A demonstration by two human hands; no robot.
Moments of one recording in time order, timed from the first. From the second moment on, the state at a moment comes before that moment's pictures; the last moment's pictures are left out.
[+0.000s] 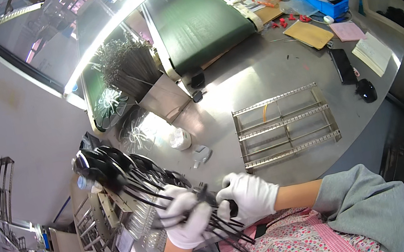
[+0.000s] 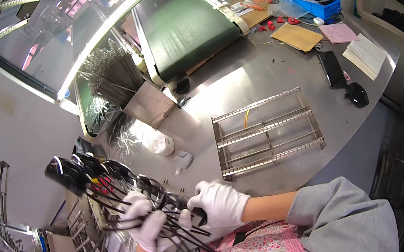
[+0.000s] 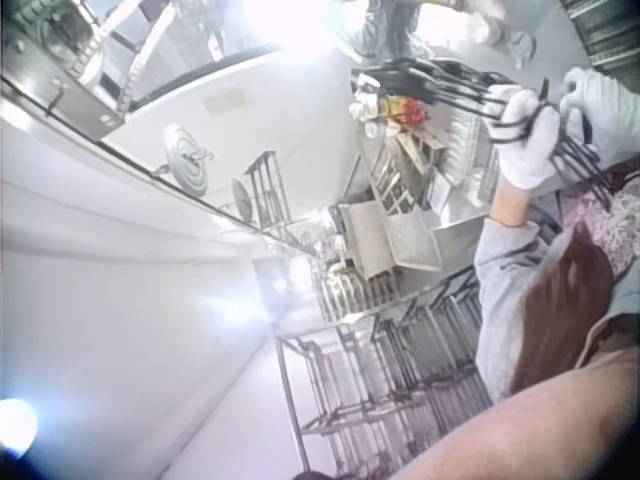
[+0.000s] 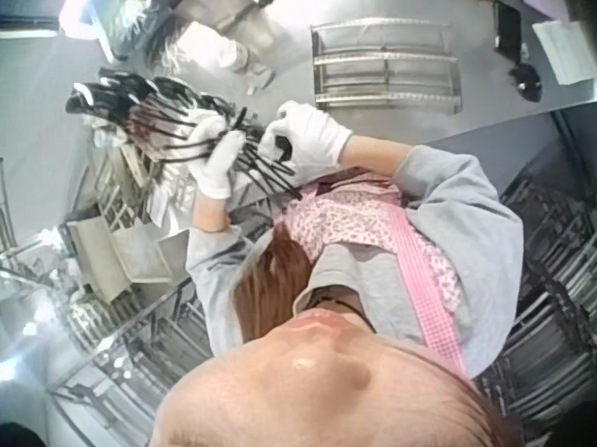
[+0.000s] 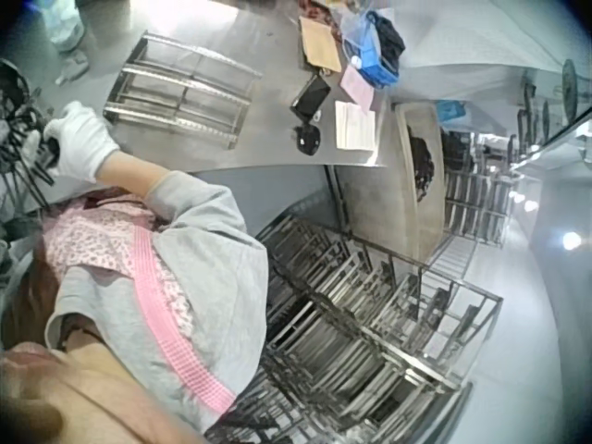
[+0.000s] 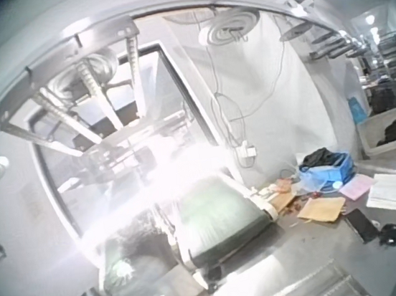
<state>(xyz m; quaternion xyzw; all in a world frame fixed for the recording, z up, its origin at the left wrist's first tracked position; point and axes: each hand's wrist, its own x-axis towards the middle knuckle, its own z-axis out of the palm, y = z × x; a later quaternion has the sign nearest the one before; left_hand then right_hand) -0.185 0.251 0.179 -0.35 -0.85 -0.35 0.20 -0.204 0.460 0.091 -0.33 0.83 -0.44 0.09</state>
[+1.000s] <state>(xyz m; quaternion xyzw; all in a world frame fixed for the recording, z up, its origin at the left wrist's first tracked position) -0.187 0.278 0.170 -0.23 -0.51 -0.81 0.17 -0.222 0.483 0.090 -0.30 0.75 -0.58 0.01</state>
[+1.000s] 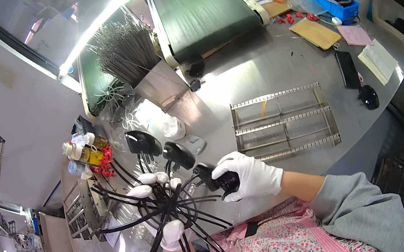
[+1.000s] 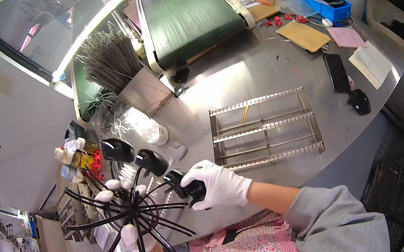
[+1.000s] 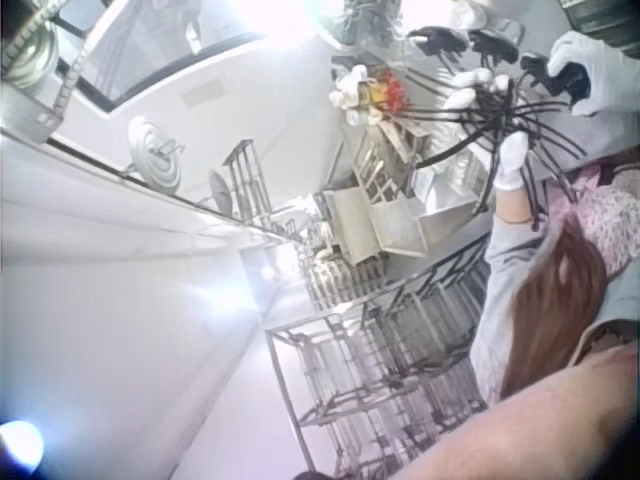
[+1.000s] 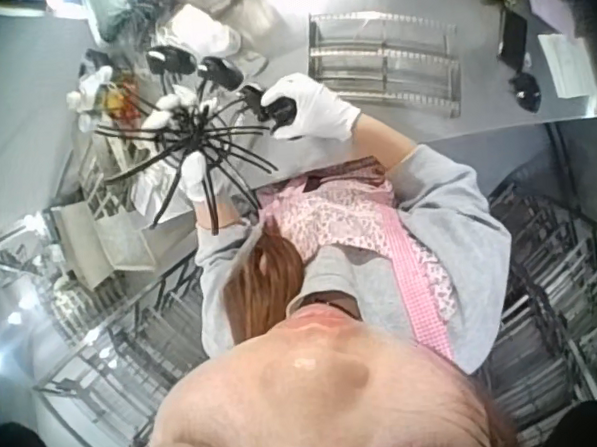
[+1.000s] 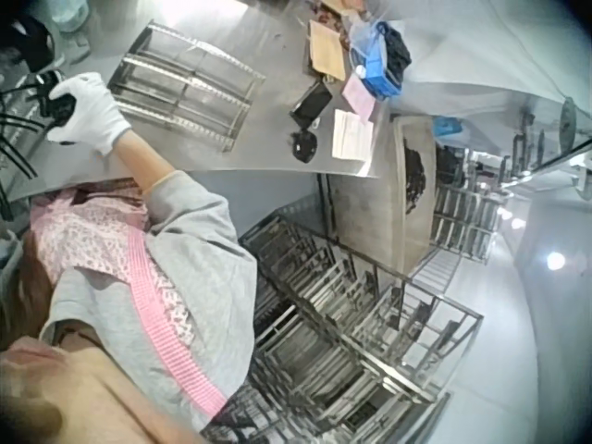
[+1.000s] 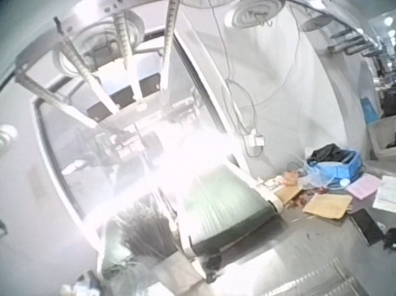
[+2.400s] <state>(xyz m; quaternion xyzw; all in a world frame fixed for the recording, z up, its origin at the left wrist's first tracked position) -0.182 0.296 0.174 -0.35 -0.40 -0.84 -0.11 -0.238 0.517 0.145 -0.26 0.76 -0.50 -0.33</state>
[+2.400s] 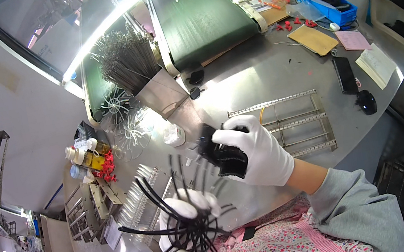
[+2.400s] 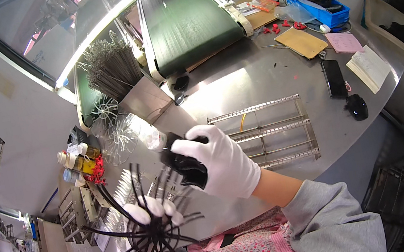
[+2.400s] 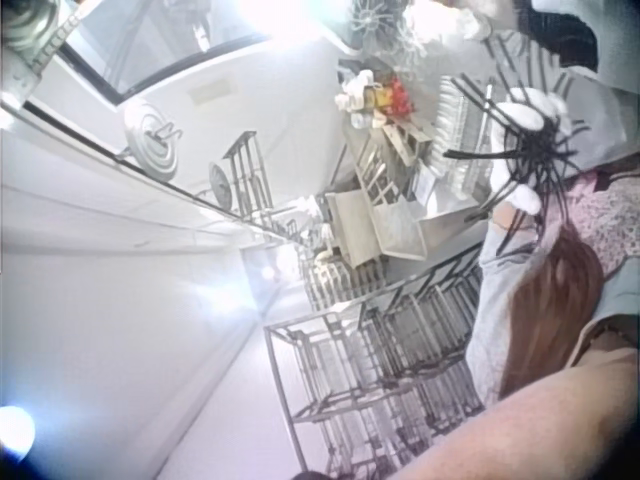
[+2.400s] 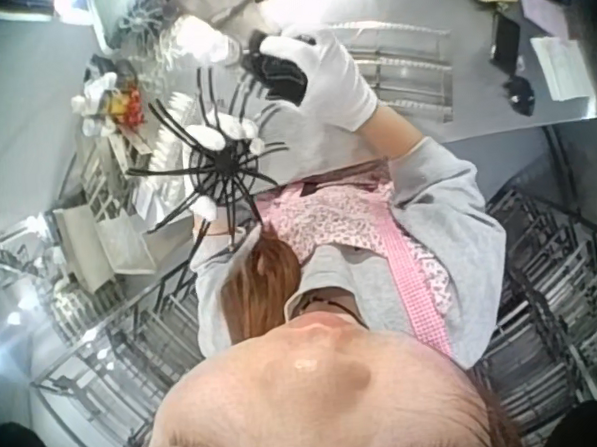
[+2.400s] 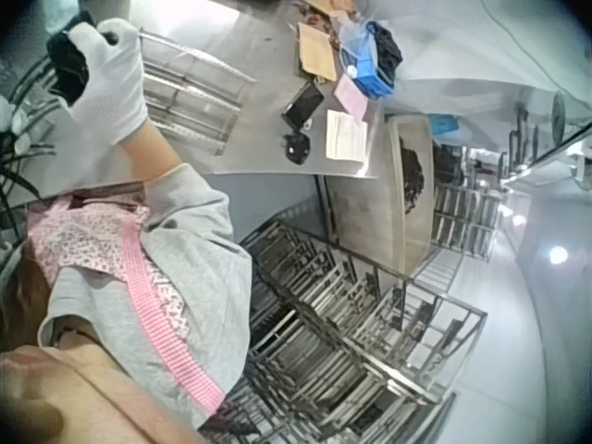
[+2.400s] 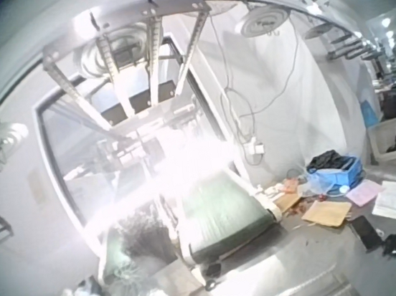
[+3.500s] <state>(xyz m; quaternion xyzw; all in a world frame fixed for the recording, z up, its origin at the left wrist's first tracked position) -0.151 0.535 0.233 -0.44 -0.65 -0.61 -0.13 -0.215 0.697 0.091 -0.01 0.66 -0.46 -0.60</state>
